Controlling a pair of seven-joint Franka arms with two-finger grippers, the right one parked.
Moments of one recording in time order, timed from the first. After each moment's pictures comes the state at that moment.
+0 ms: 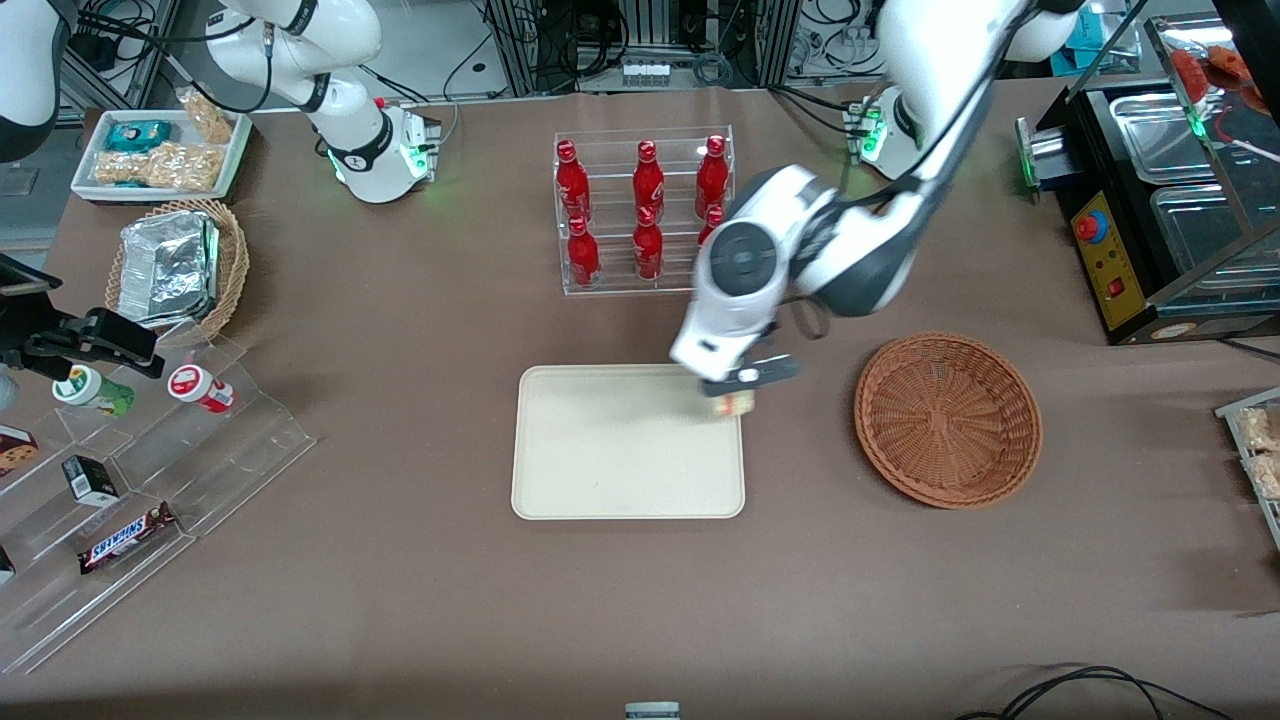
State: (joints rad) arm -0.49 0.53 -0.27 -1.54 0.03 1.93 -0.94
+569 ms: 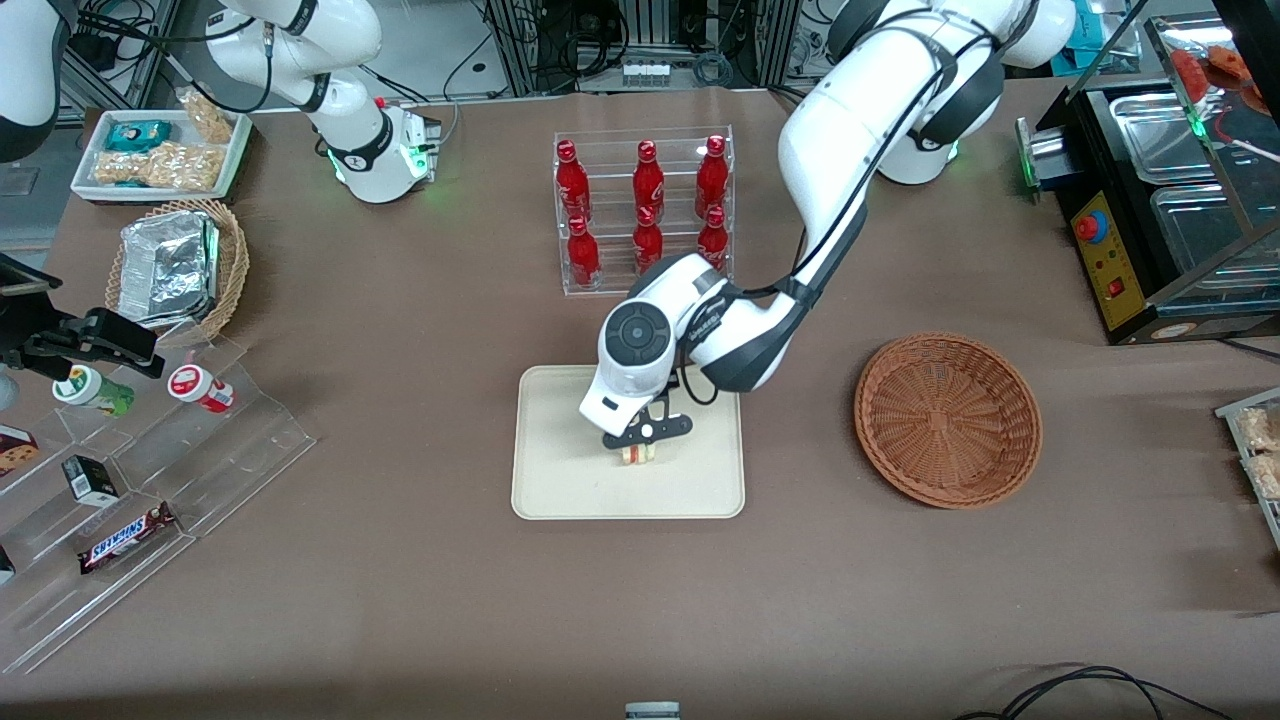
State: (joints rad) arm -0.60 0.95 -0.26 -1.08 0.09 1.97 -0.99
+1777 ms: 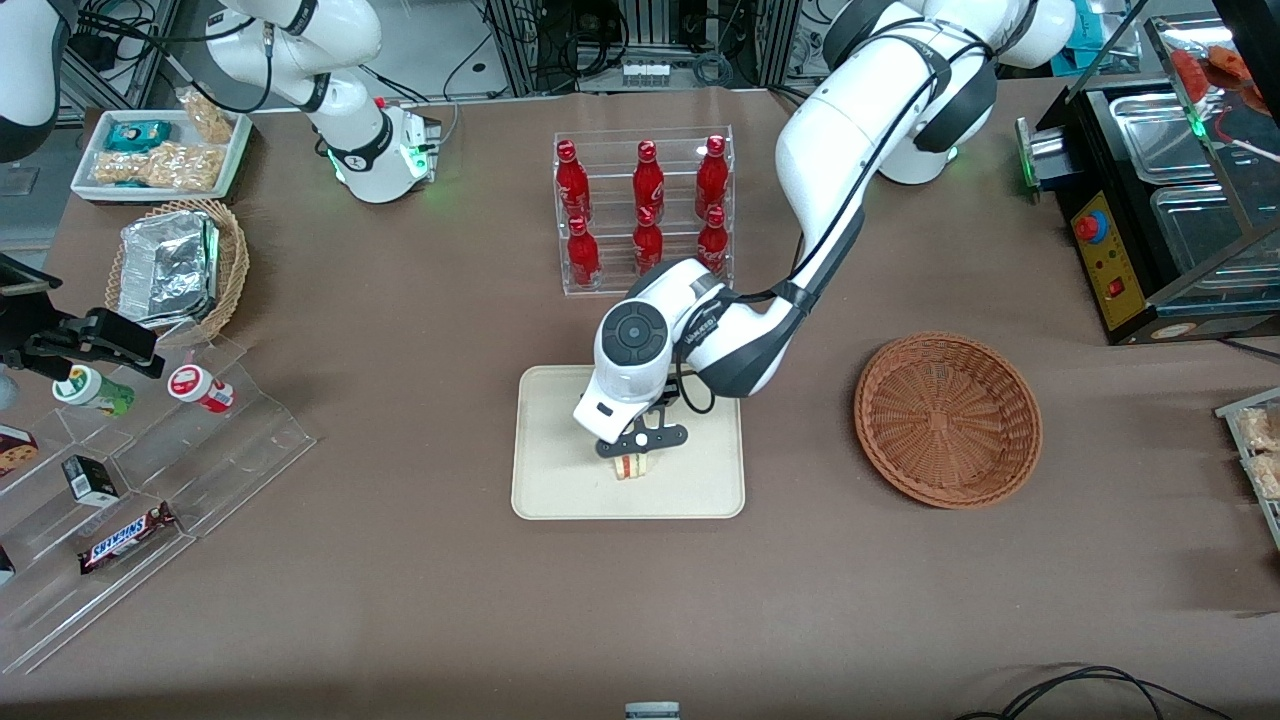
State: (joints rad) arm -0.61 0.96 -0.26 -1.04 0.11 1.98 -0.98
